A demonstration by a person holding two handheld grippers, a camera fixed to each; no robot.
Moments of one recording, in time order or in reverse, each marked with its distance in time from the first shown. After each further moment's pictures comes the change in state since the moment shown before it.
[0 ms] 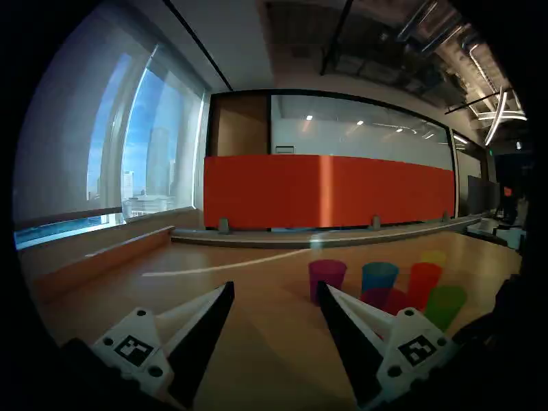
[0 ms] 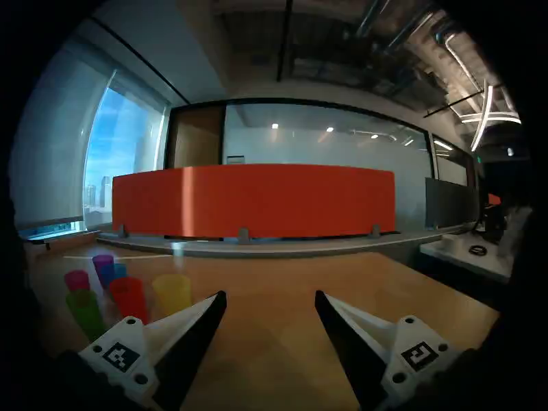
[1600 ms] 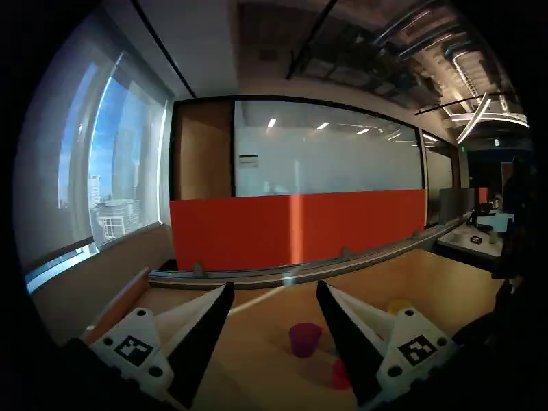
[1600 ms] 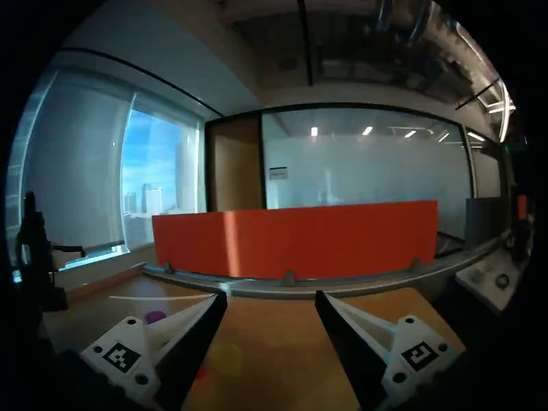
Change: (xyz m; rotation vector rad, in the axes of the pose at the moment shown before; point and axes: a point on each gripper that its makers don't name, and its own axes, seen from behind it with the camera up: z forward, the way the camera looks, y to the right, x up) left arm 0.179 0.015 0.016 -0.221 -0.024 0.048; right arm 0.177 -0.041 0.008 0.282 -0.012 0.052
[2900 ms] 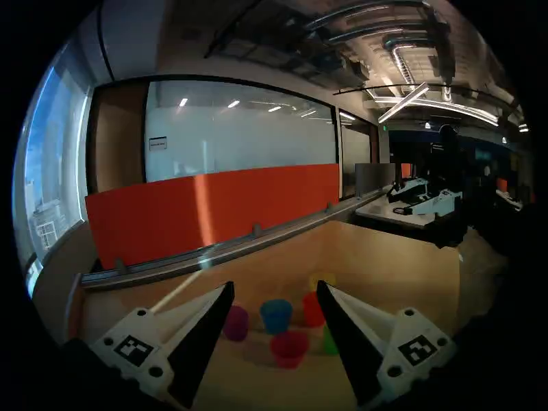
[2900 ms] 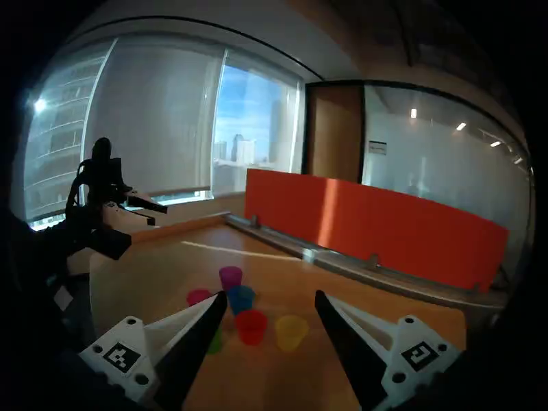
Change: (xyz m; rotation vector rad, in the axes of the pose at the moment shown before) left arm -0.020 0.081 -0.018 -0.463 -0.125 0.073; right arm -0.027 -0.097 -0.020 0.435 -0.223 -0.207
